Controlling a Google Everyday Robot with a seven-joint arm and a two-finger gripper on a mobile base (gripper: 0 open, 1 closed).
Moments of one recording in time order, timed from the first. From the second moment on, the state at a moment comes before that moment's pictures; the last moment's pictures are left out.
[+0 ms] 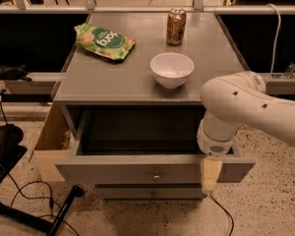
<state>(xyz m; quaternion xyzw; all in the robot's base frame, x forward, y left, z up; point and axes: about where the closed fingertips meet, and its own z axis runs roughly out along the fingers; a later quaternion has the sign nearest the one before) 0.460 -0.167 0.676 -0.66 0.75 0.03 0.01</state>
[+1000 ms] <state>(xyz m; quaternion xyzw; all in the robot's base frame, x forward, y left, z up) 0.400 -0.159 0.645 -0.67 0.74 0.10 0.00</state>
